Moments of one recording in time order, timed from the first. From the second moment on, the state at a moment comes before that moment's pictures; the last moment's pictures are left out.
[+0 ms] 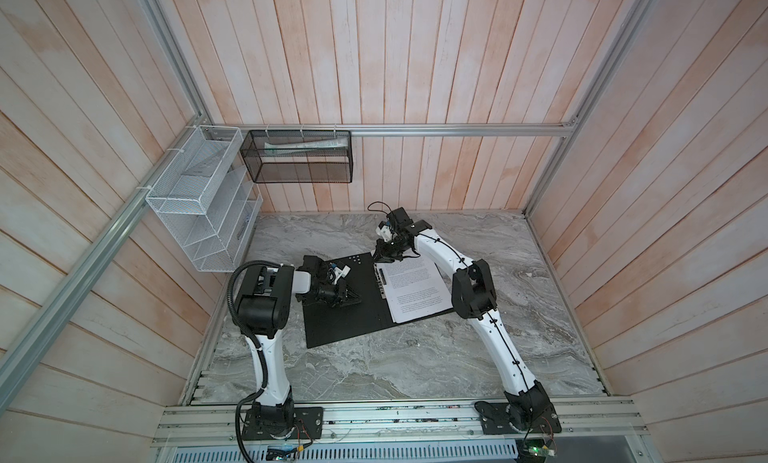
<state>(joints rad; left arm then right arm) -0.10 2.06 1.05 -0.27 1.09 -0.19 0.57 2.66 2.45 -0.86 -0.54 0.46</state>
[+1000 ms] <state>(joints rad) -0.10 2.06 1.05 -0.27 1.09 -0.19 0.55 2.68 2.45 -0.86 -0.62 0.47</state>
